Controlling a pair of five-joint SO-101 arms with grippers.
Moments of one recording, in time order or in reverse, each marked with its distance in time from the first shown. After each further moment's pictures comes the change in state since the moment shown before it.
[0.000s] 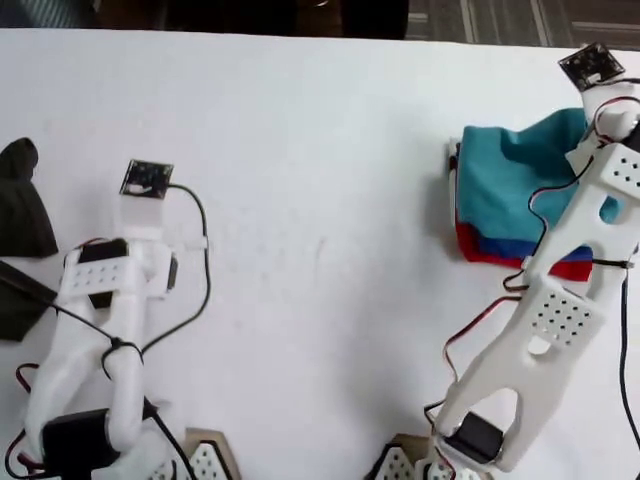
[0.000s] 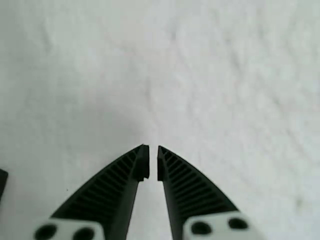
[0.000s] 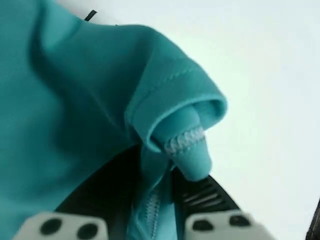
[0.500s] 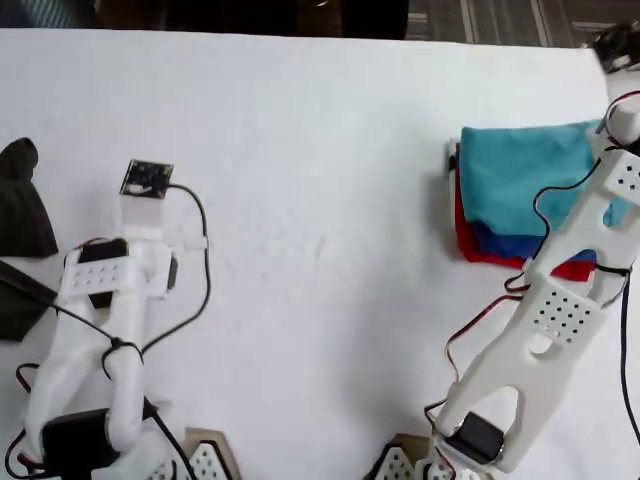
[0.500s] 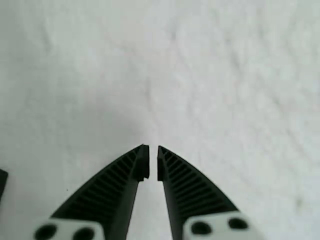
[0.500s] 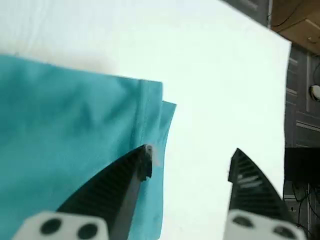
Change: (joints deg) left arm 0.0 0.0 0.0 0.0 0.0; right arm 0.7 2.2 -15.9 -0.8 -9.8
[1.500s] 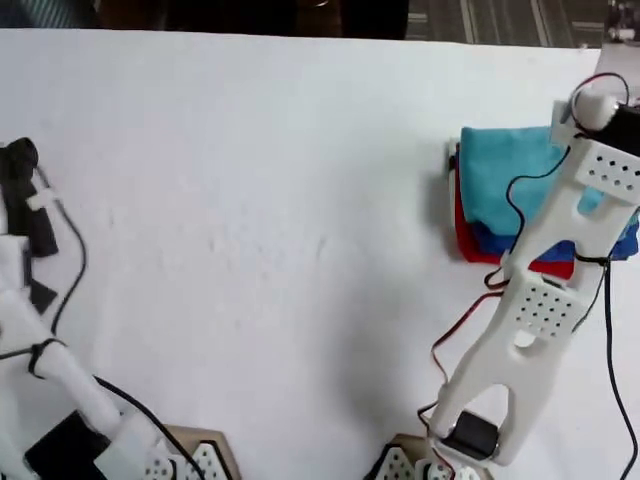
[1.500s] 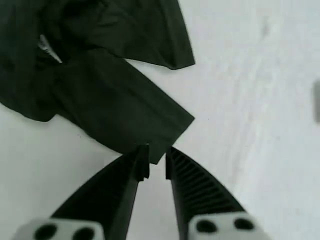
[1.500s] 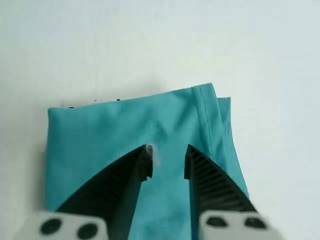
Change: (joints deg) left arm -34.5 0.0 -27.8 20.2 -18.6; right arm -7.8 -6.4 -1.8 12.7 -25.0
